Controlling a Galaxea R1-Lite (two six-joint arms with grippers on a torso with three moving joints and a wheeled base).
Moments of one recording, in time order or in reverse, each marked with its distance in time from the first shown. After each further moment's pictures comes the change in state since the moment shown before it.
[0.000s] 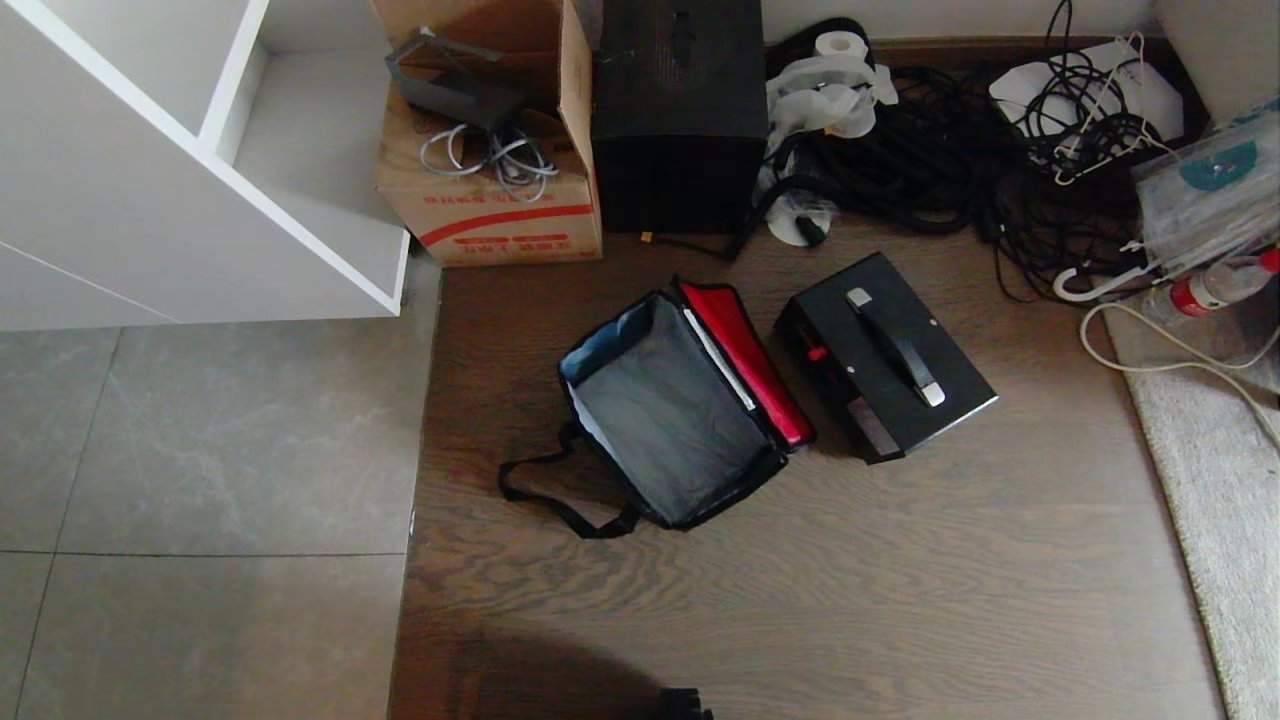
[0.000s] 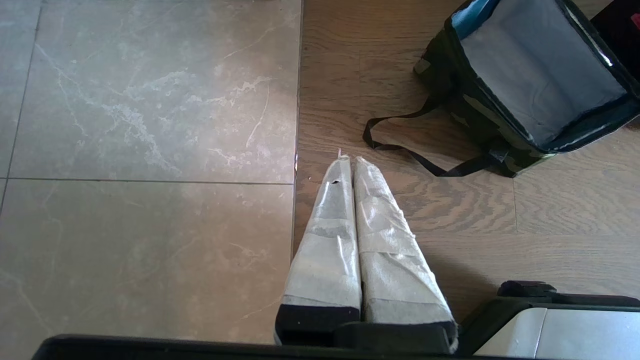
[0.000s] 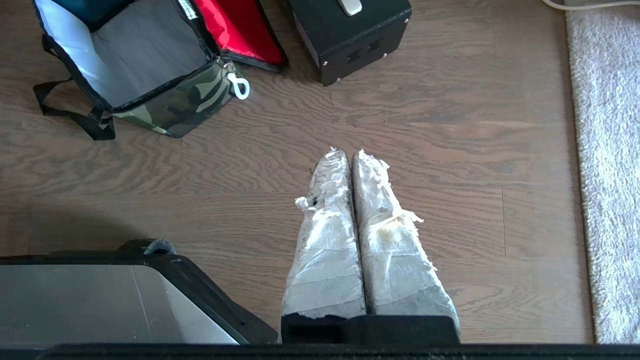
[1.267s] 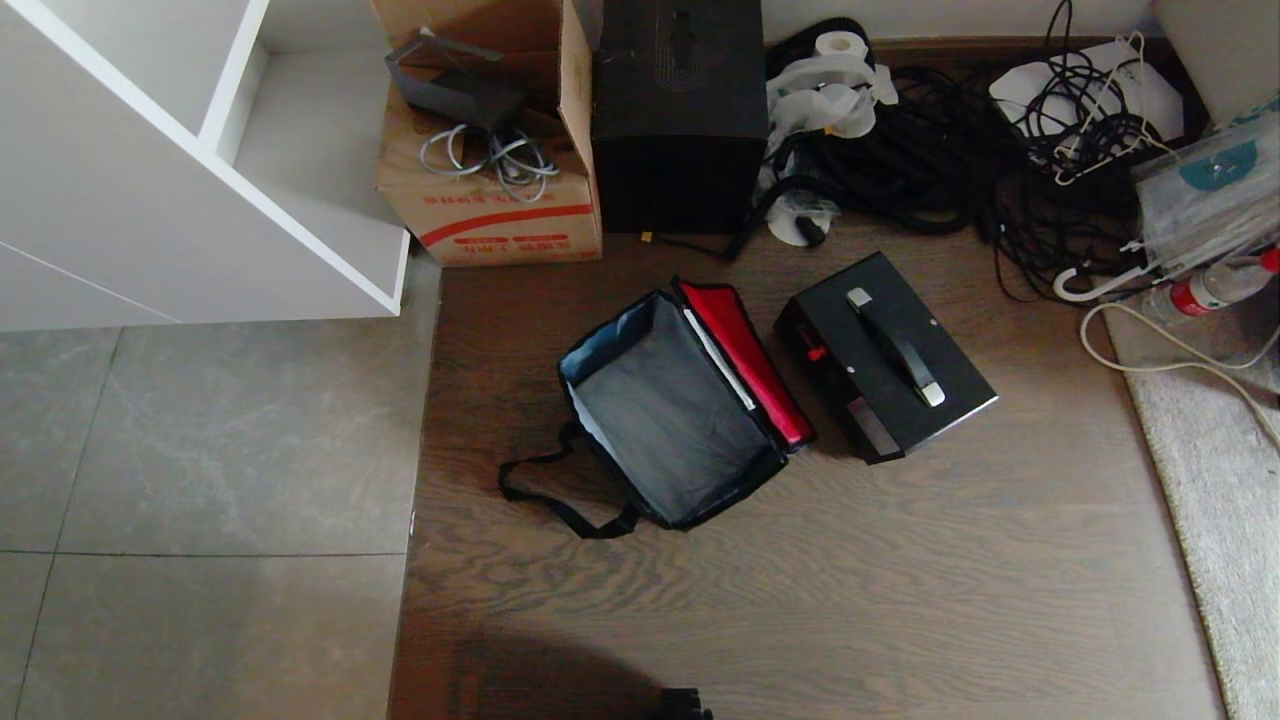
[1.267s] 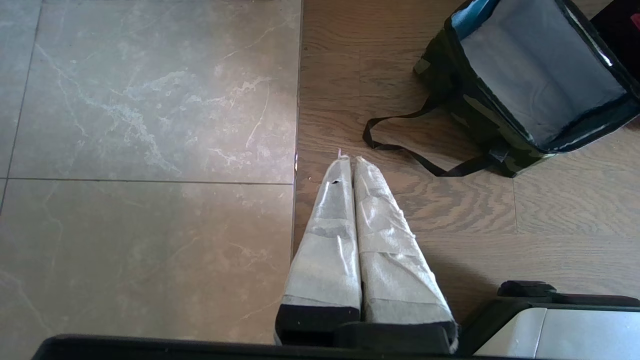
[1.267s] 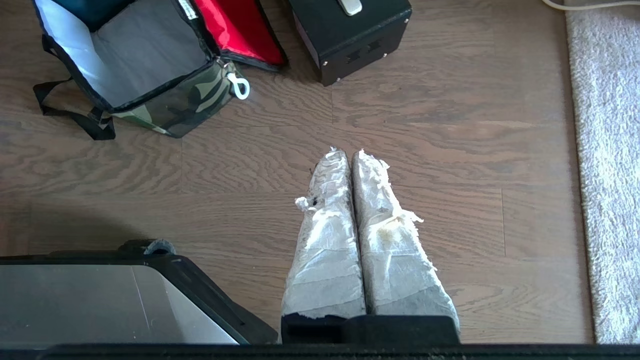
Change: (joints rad) left arm 0.000 0.000 0.000 0.000 0.000 0.000; right arm 0.000 0.000 0.000 0.000 -0.001 0.000
